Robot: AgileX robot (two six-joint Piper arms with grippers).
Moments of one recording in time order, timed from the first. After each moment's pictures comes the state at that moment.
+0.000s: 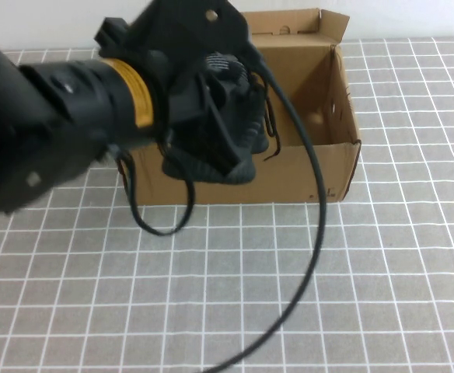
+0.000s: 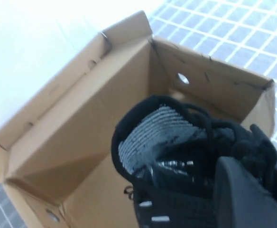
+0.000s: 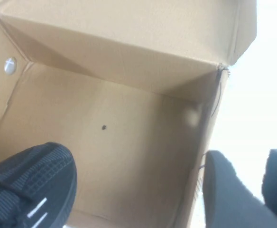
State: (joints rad) right arm 0.31 1.94 -2.32 0.11 1.27 0.09; left arm -0.78 1.31 -1.22 0.42 0.49 0.03
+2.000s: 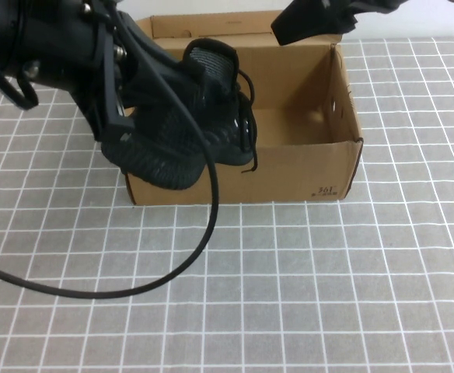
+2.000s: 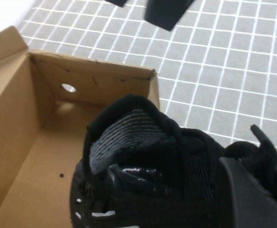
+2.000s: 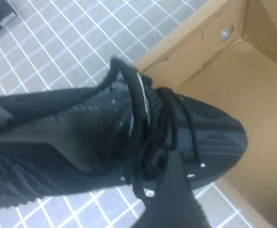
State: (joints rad) right arm 0.31 1.81 -2.05 0.70 1.26 -0.51; left arm -0.26 1.41 -1.48 -0.76 1.12 1.30
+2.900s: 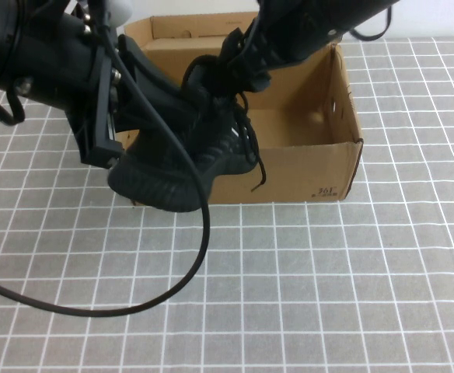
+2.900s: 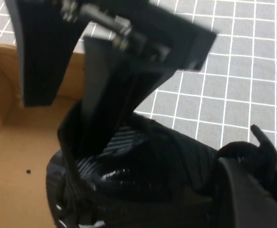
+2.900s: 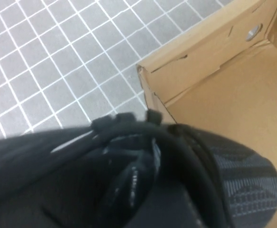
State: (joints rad) right arm 0.50 1.92 -2.05 0.54 1.10 -0.51; left arm -0.26 1.41 -1.48 -0.76 1.23 1.33
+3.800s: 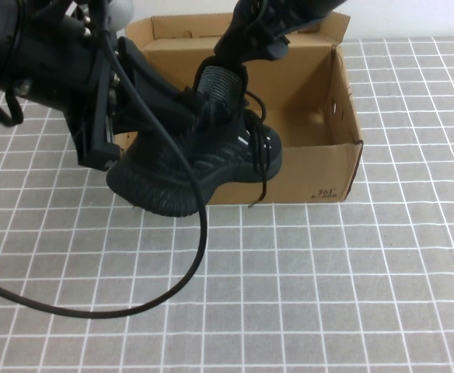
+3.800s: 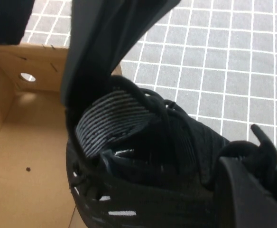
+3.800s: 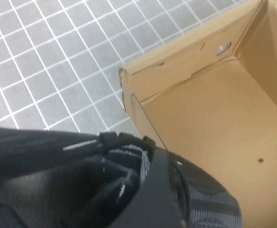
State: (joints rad) right arm 0.50 1.93 -2.26 0.44 1.25 -0.51; left arm -0.26 1.41 -1.49 -0.74 1.24 1.33
